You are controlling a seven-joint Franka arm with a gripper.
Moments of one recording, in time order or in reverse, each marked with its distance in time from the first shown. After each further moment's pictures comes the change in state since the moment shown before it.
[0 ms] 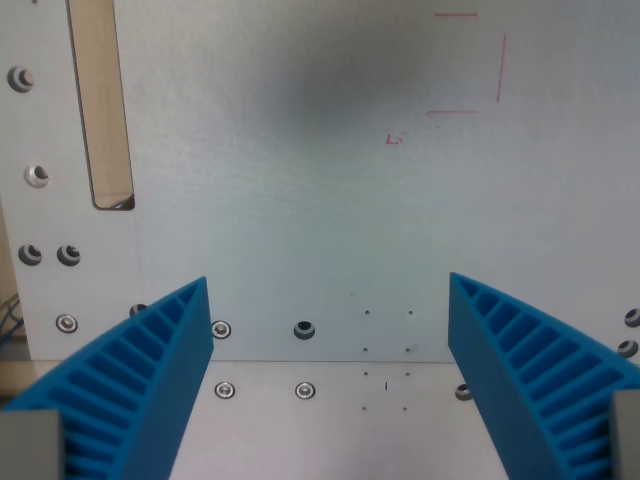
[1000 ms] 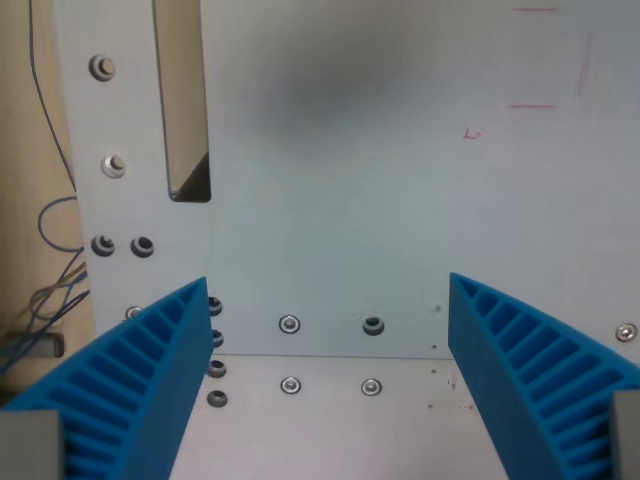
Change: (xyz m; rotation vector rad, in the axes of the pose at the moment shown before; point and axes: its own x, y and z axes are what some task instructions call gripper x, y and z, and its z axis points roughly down) arm -0.005 -0.066 0.001 0.005 0.008 -0.016
